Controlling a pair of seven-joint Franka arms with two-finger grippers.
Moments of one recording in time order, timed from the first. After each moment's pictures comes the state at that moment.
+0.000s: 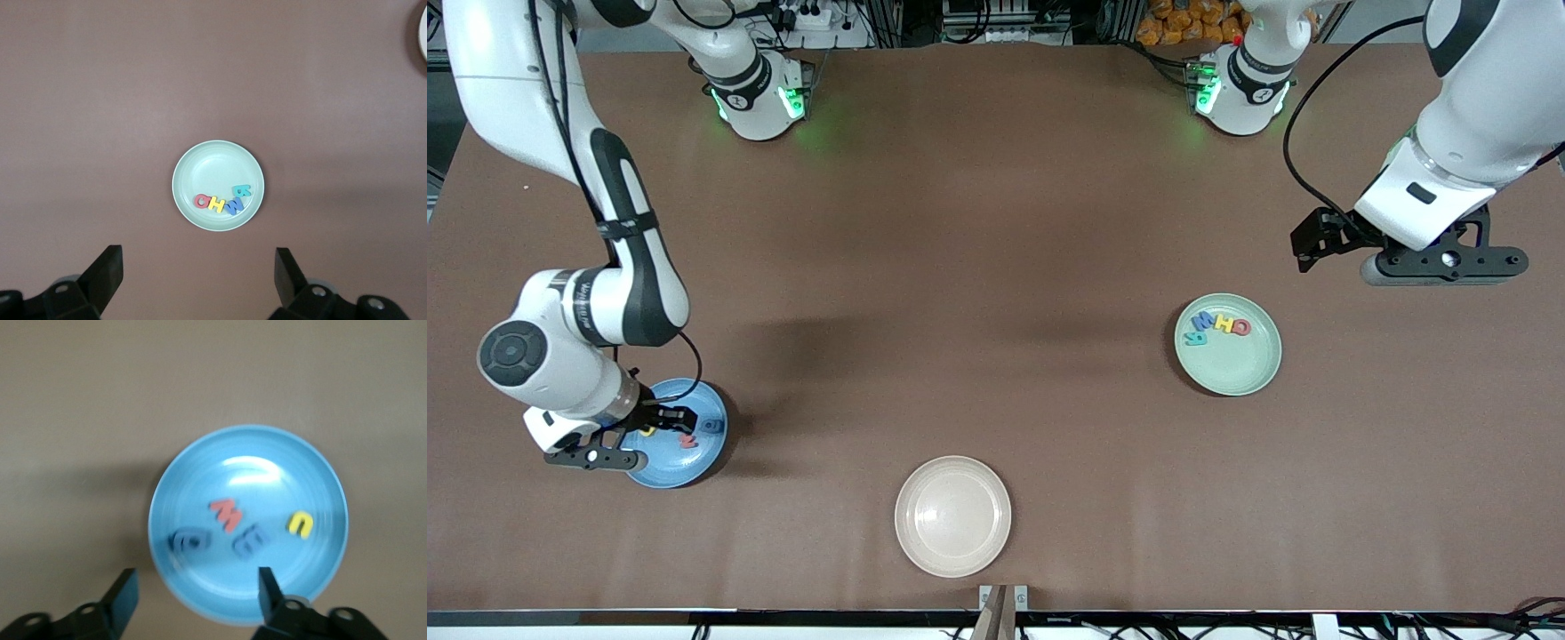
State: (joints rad) left arm 0.17 0.07 -0.45 -1.55 0.10 1.67 -0.24; right arm 0.05 0.55 -0.07 -1.60 -0.02 2.18 0.09
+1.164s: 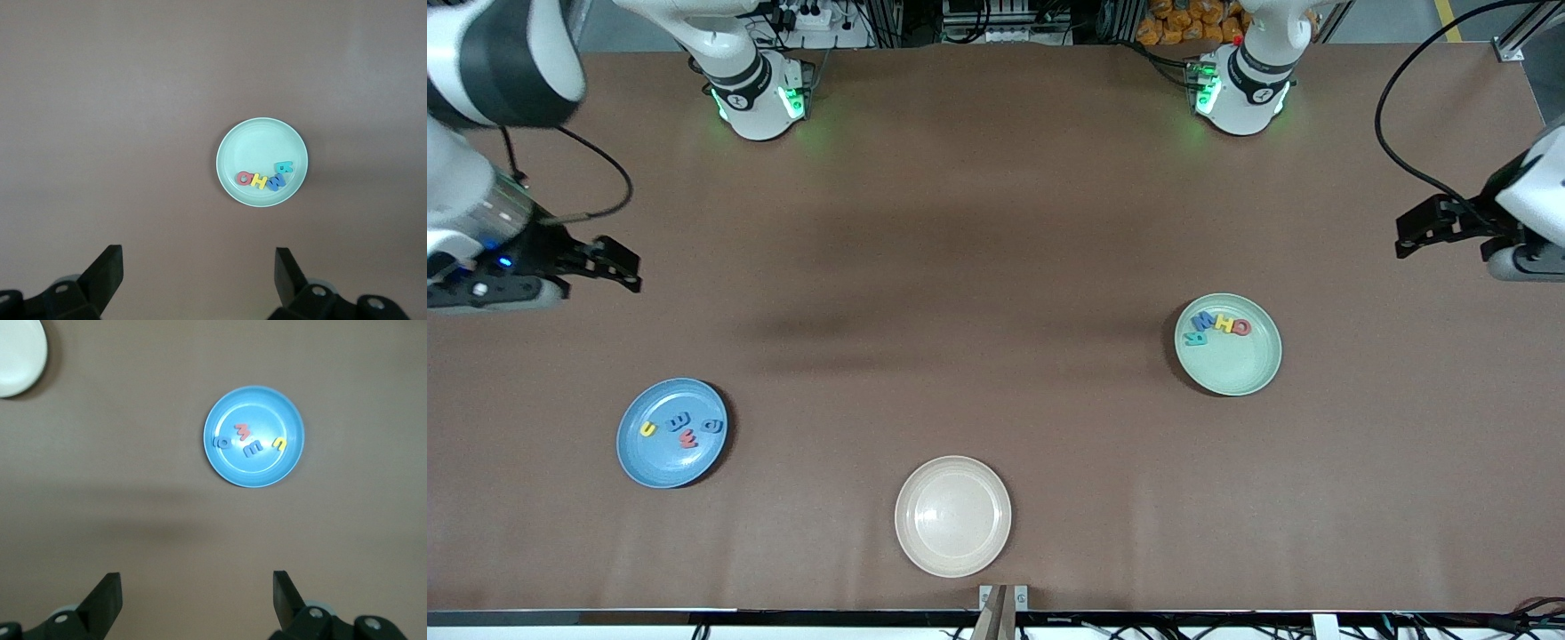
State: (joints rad) left arm 0.10 0.08 -0.13 -1.48 0.02 1.54 0.00; right arm -0.03 -0.02 0.06 -1.73 -0.01 1.78 -0.05
